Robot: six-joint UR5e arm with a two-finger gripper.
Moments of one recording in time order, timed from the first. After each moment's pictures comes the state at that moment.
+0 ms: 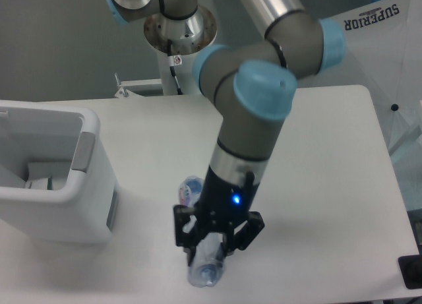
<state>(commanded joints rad) 2.40 -2.02 -1.11 -0.91 0.94 0.21</state>
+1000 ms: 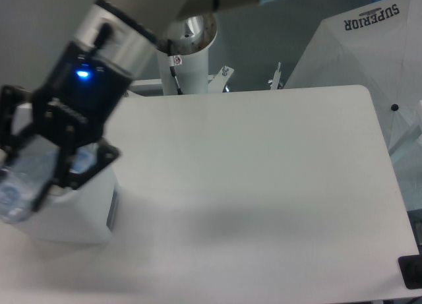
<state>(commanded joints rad) 2.18 -1.91 -1.13 -0.87 0.77 0.22</state>
